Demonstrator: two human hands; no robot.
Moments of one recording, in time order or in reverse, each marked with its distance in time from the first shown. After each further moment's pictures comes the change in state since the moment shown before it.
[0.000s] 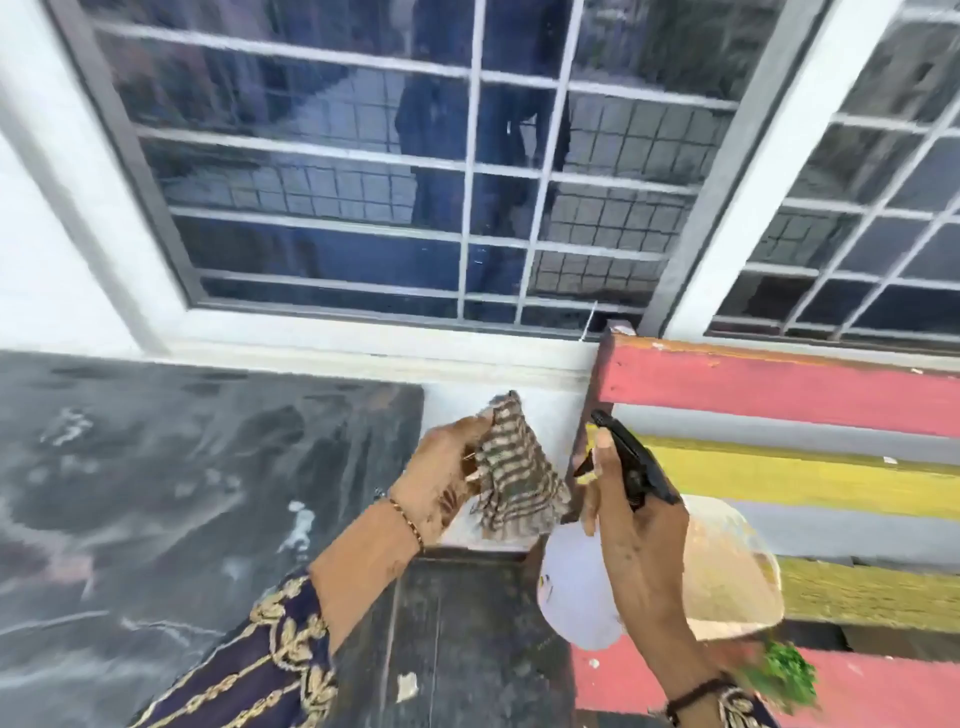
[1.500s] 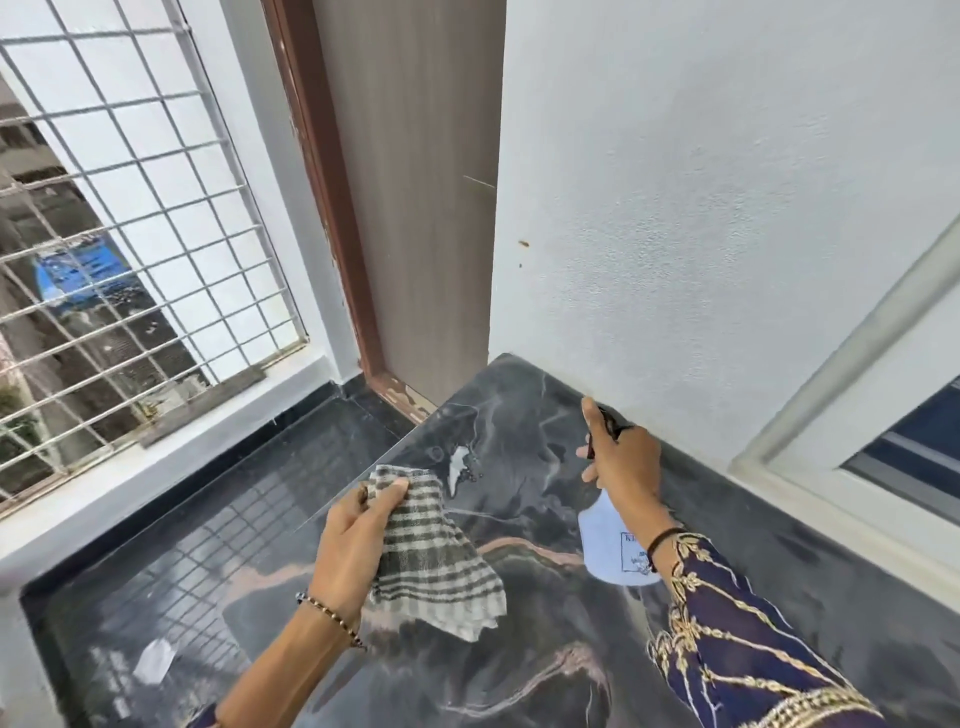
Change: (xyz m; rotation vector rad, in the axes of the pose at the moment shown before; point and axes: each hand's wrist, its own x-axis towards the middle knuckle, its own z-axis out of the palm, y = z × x) left_hand -0.289 0.286 -0.652 0.112 1.006 0.276; right_hand -0.188 -0.028 0.764 -0.444 -0.754 0.145
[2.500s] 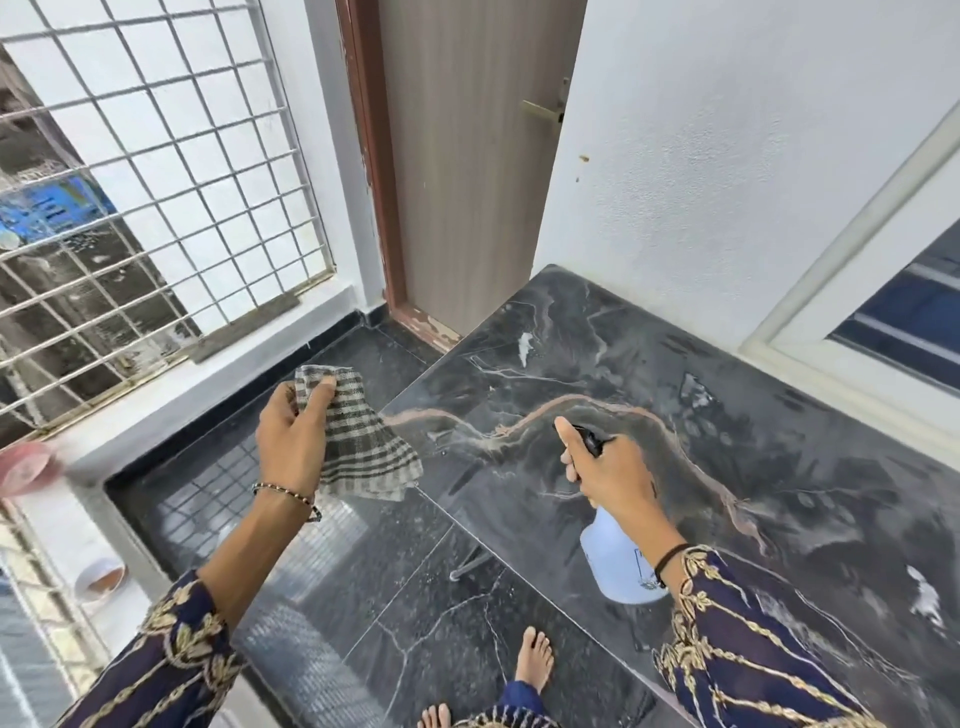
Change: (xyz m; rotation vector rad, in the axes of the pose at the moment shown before) left_hand -0.080 -0.019 -0.221 0.062 0.246 0.220; right_hand -0.272 0.018 0.044 -0.094 -0.227 0.025
